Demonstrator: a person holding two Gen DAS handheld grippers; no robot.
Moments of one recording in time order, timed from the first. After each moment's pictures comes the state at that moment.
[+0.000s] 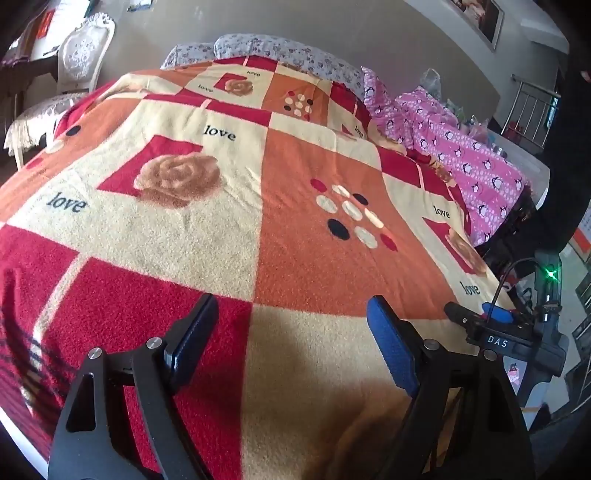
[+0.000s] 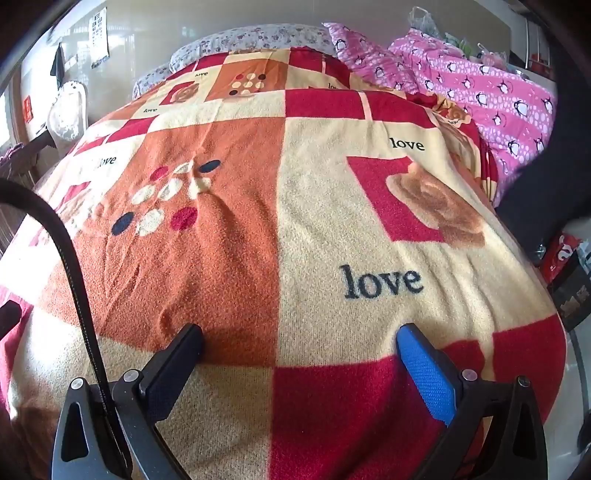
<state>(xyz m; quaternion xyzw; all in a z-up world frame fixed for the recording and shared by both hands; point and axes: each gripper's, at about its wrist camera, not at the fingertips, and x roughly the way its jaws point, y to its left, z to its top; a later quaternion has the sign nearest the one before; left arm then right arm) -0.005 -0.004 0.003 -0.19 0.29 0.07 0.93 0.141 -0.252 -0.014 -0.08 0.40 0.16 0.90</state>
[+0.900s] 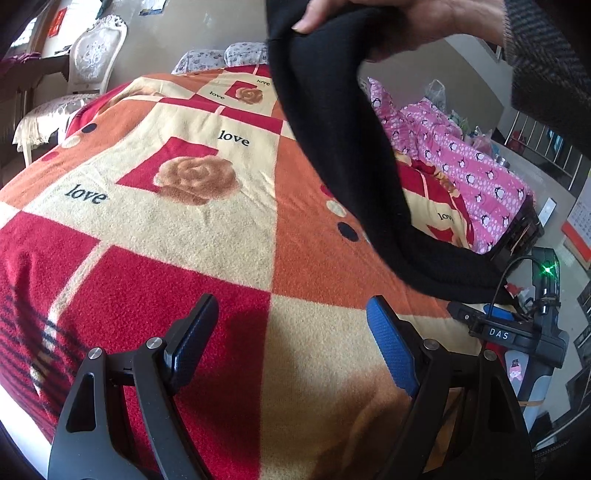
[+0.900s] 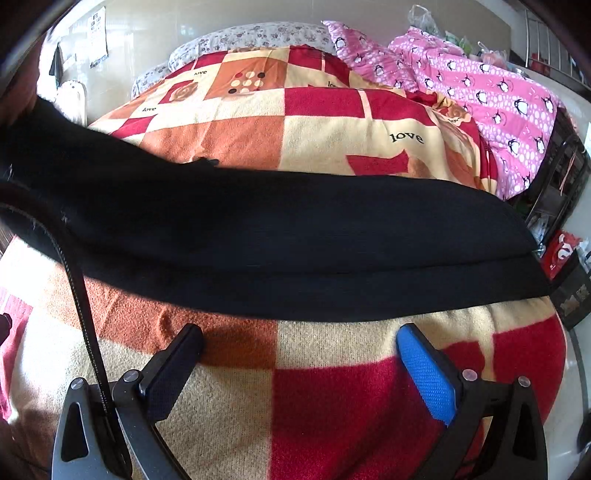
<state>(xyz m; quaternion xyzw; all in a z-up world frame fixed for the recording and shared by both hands) -0.017 0.003 -0.006 -0.21 0.24 0.07 0.94 0.147 -0.254 -0.014 -0.08 0.40 0.16 0.90</state>
